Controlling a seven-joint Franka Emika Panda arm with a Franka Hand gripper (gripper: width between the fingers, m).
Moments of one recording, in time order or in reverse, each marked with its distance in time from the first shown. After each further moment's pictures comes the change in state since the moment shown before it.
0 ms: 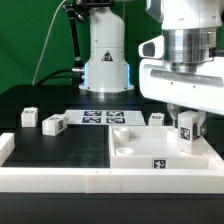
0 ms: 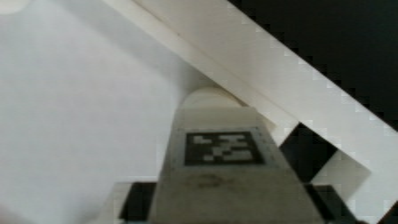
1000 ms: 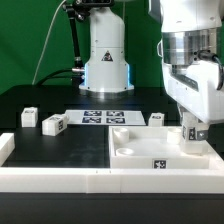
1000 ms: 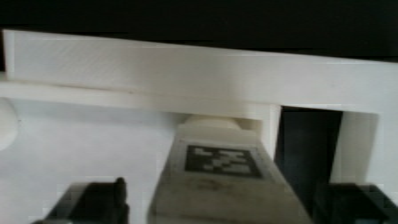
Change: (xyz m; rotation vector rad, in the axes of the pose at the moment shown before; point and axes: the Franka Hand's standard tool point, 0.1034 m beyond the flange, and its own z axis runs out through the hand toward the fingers) arm -0.006 -0.004 0.002 0.010 -0.035 0.393
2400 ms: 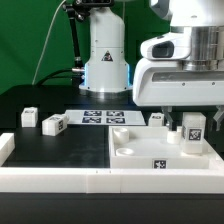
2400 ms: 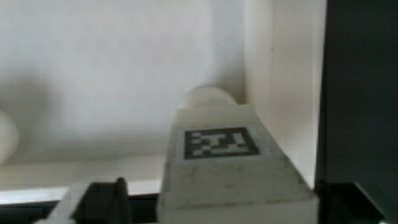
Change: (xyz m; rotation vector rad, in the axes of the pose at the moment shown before) arm 0.002 -0.002 -0.005 -0.074 0.051 -1.404
